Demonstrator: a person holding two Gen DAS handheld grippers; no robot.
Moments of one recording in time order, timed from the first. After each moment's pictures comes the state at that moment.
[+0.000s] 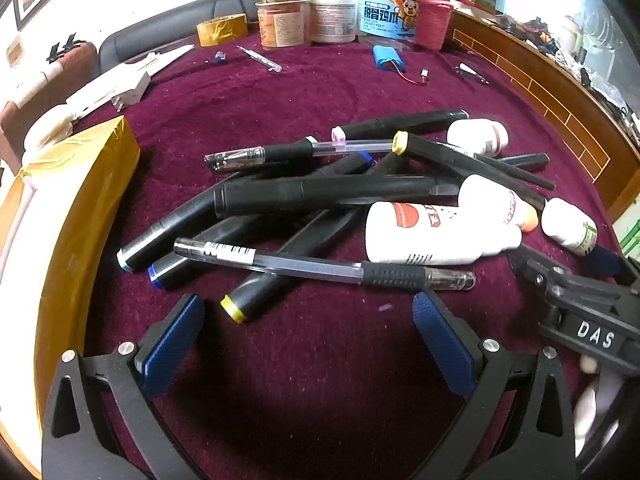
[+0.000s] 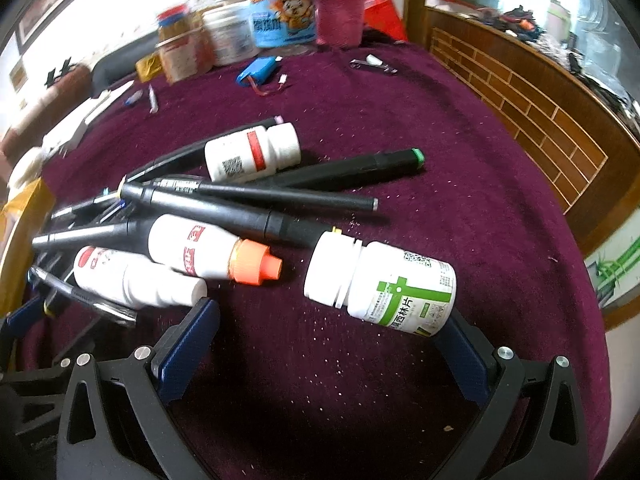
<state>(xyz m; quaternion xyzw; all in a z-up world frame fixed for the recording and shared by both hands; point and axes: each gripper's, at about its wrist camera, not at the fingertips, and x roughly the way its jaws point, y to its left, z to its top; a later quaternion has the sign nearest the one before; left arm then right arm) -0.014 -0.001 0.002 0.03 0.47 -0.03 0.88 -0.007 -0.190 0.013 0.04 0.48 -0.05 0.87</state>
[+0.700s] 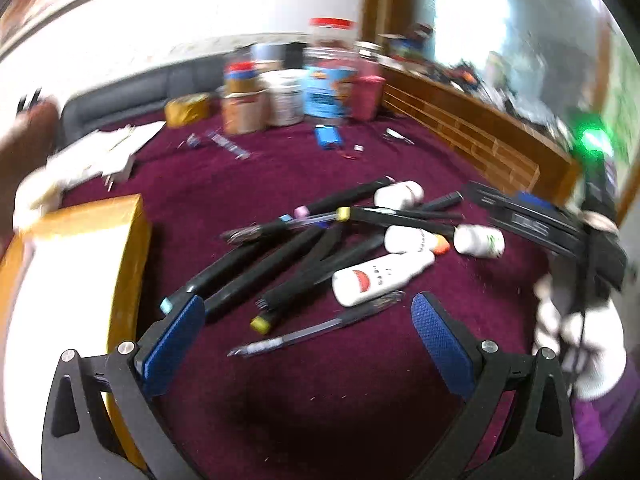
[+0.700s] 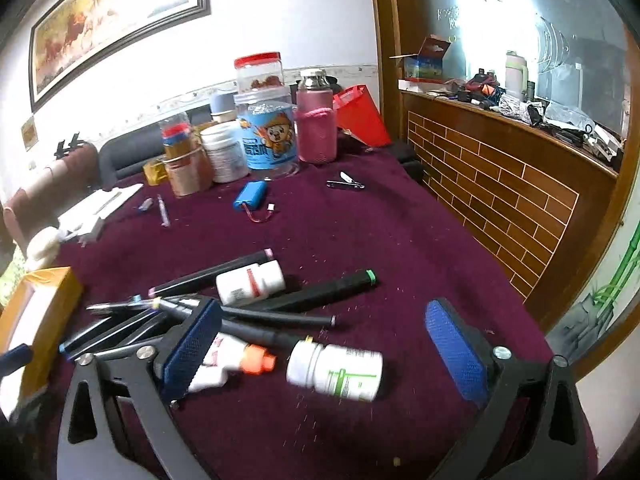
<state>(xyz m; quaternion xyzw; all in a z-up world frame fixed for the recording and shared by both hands) -0.057 0.018 0.063 0.05 0.36 -0.16 0.92 -0.038 -0.204 0.071 0.06 0.32 -0.07 0.94</state>
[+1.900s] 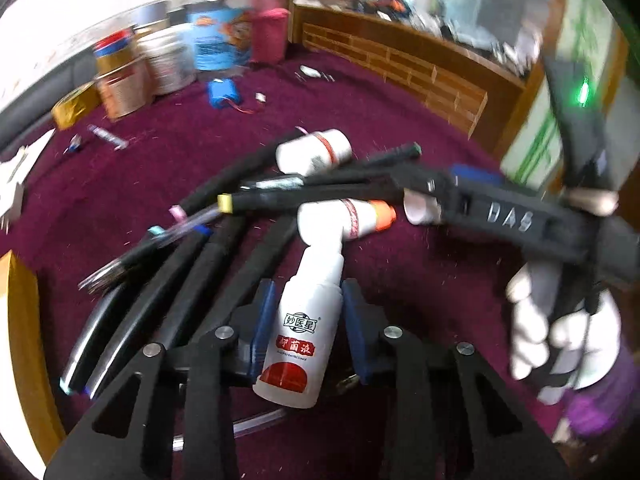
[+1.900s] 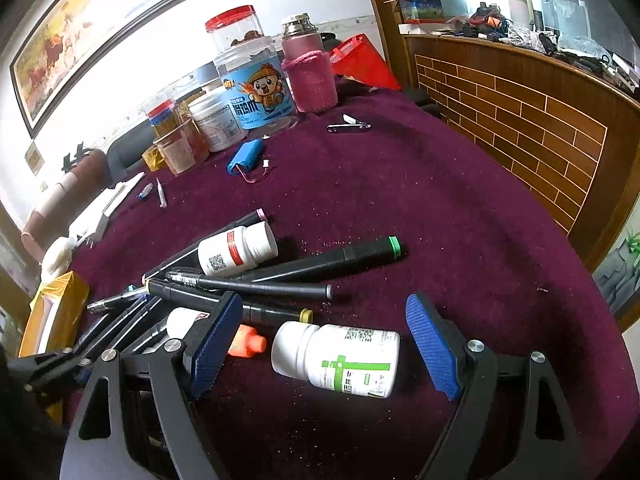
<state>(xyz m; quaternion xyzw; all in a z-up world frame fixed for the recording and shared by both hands) -0.005 -0.036 0.038 0.08 0.43 -0.28 0.85 -0.019 -0.235 0.031 0.15 0.38 -0.03 0.91</state>
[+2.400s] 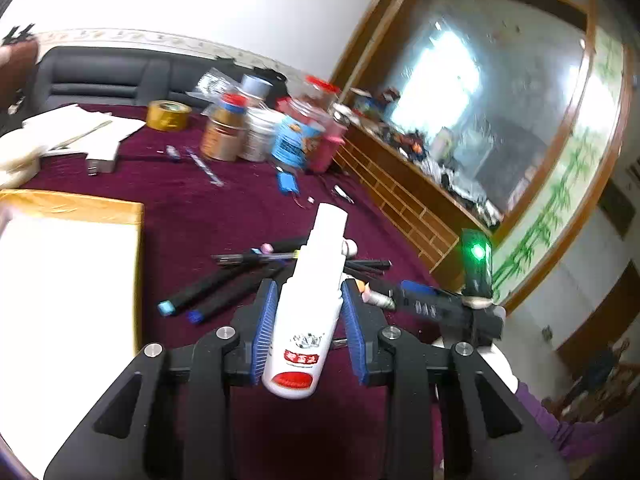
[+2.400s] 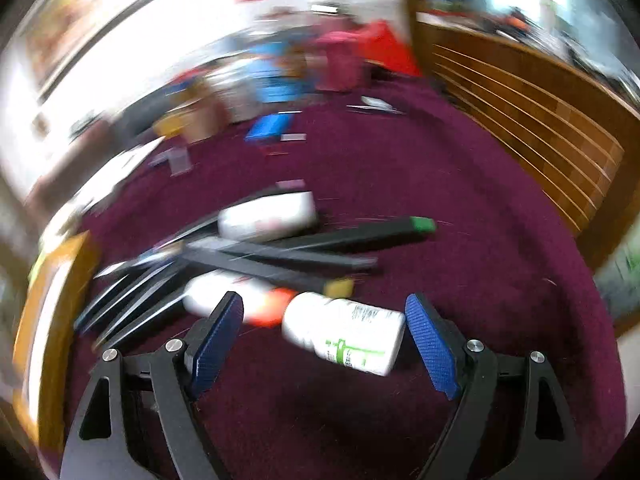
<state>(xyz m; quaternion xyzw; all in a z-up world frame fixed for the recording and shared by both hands) -0.081 0.122 0.119 -0.15 0.32 -0.26 0.90 -0.024 -0.213 0.038 0.11 0.42 -0.01 0.90</state>
